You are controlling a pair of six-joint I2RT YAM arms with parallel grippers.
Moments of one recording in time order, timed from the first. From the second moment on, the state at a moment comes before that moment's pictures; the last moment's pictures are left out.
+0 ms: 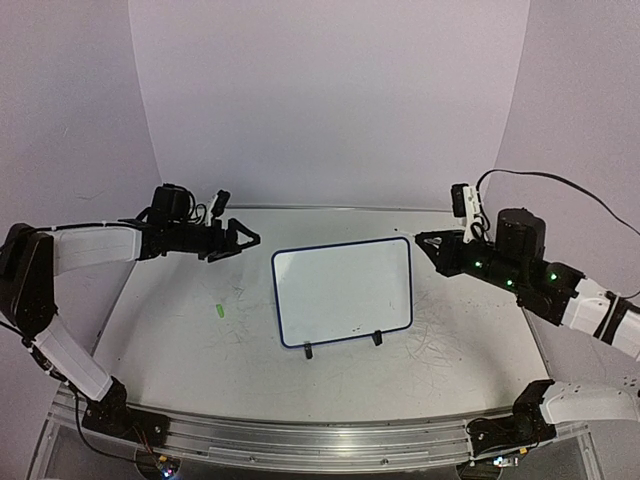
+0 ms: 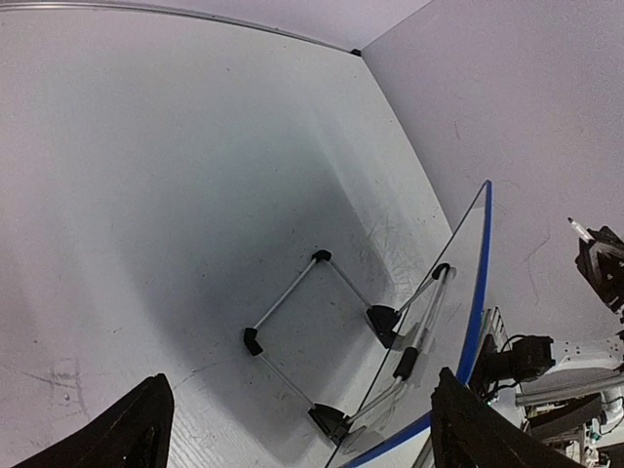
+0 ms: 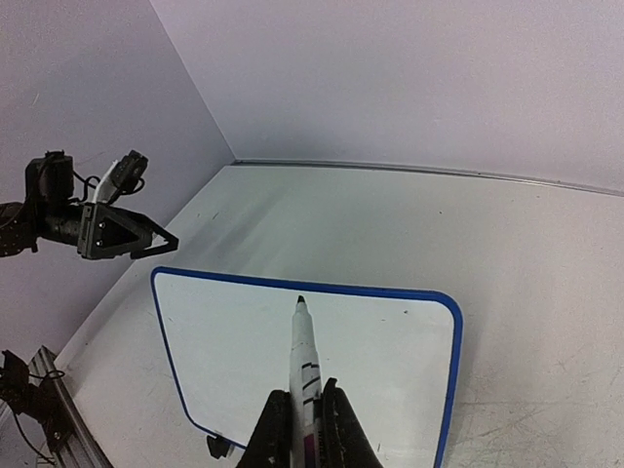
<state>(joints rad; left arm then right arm) -0.37 1.54 1.00 -0.02 0.68 -0.44 0.65 0.98 0.76 -0.03 -0.05 0.35</state>
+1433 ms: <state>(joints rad) -0.46 1.67 1.00 0.12 1.05 -0.34 1.08 1.60 1.20 -0.07 0.18 0.13</state>
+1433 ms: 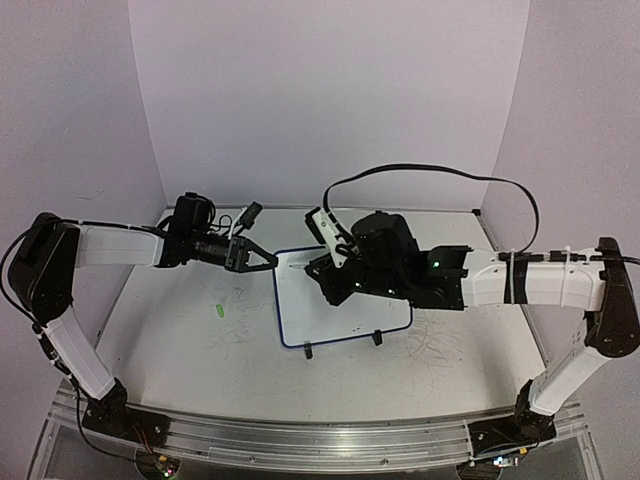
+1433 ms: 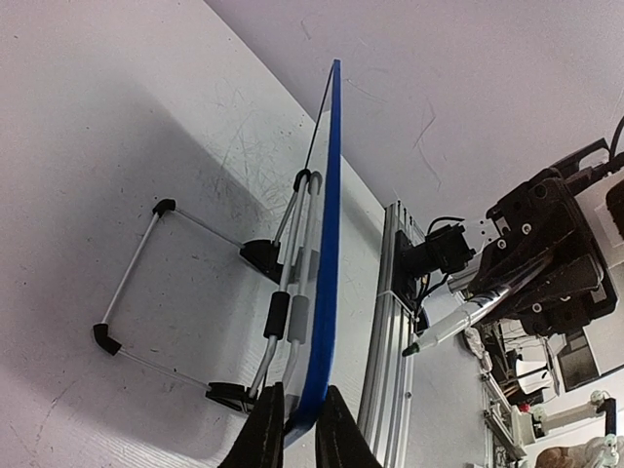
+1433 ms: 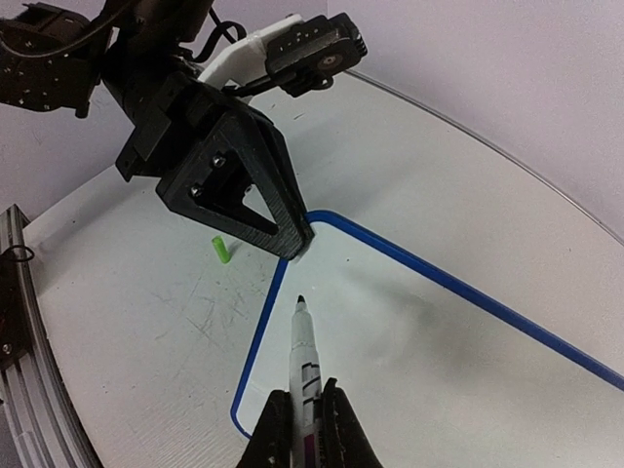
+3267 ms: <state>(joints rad) -0.49 1.64 0.98 0.10 1.00 -0.15 1.12 1.70 1.26 -0.05 0.29 0.11</state>
